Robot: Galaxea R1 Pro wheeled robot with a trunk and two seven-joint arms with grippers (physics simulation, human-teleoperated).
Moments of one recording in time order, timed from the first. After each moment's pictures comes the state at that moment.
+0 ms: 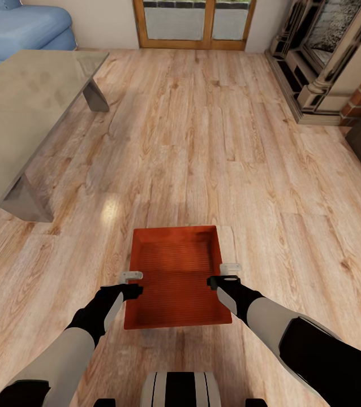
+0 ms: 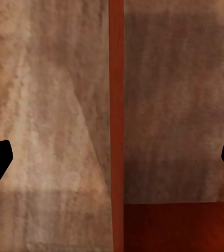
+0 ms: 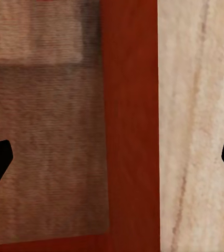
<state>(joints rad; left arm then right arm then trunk) -0.77 -0.06 0.00 -0.57 0.04 0.44 0.06 -1.02 0.12 0.92 -0.11 -0.89 0.12 -0.30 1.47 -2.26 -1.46</state>
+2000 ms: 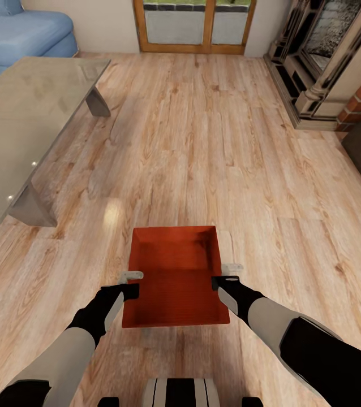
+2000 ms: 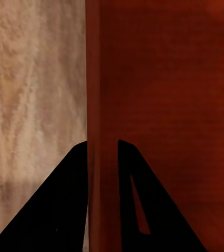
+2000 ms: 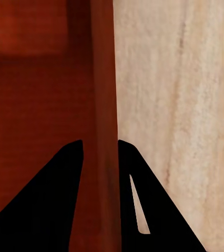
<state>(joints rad) -0.77 -0.06 0.01 -0.57 0.04 0.44 0.06 -1.02 0.12 0.92 -0.10 -0.90 0.11 -0.30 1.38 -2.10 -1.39</state>
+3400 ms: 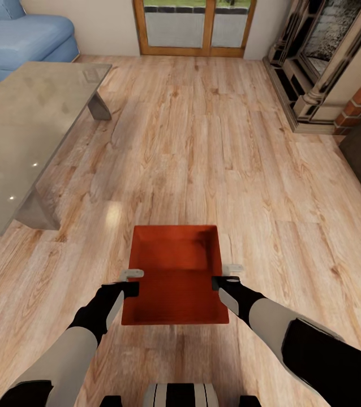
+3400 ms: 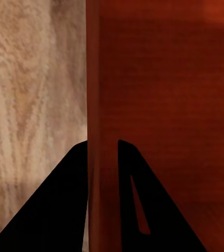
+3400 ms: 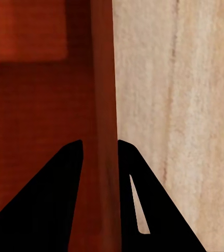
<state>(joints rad) -0.77 -0.09 0.08 -0.59 -0.07 0.44 0.03 -1.02 0.11 1.08 -0.10 -1.09 0.08 -0.29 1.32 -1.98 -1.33</state>
